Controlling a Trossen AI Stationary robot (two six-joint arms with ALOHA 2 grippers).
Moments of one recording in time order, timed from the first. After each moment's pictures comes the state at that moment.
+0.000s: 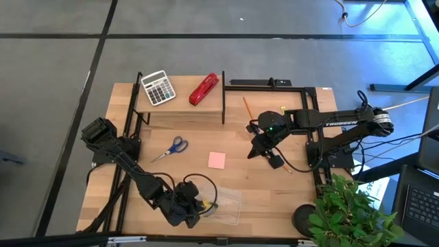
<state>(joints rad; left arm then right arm) -0.73 1.72 1.12 -0.27 -0.44 -1.33 0.02 1.31 1.10 -0.59 -0.42 -0.33</state>
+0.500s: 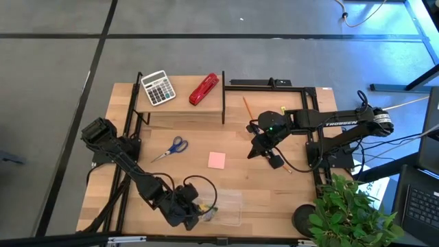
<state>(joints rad) -0.74 1.72 1.12 -0.27 -0.35 -1.38 0.02 1.31 1.10 -0.59 -0.42 -0.33</state>
